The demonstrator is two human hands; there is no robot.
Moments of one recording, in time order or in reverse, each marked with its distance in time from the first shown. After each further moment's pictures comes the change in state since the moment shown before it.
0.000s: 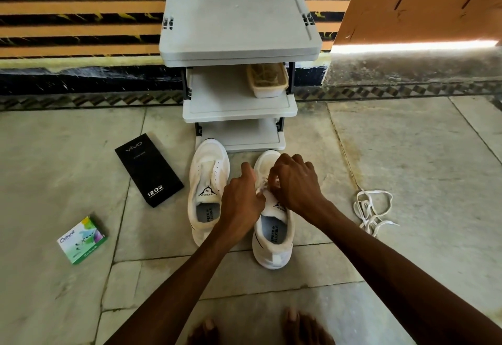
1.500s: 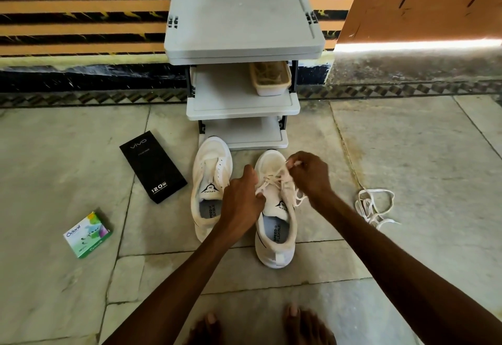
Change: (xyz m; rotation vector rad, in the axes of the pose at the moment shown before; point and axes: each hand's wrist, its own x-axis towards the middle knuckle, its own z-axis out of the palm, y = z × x) left_hand -0.007 -0.007 -0.002 -0.075 -0.013 0.020; right_hand 0.006 0.019 0.007 0.912 0.152 0.499
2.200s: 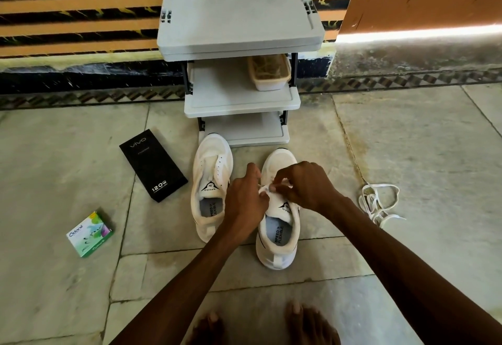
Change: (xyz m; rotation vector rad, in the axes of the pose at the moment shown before) left_hand 0.000 0.007 0.008 0.056 0.006 -0.040; right_hand 0.001 0.020 -0.008 -0.684 -0.289 -0.652
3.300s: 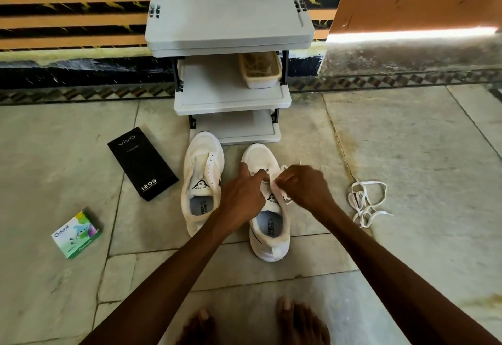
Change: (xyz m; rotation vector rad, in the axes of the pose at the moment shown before) left_hand 0.014 0.002 0.005 0.207 -0.243 0.131; right_hand -0.022 -0.018 -0.008 0.437 0.013 0.637
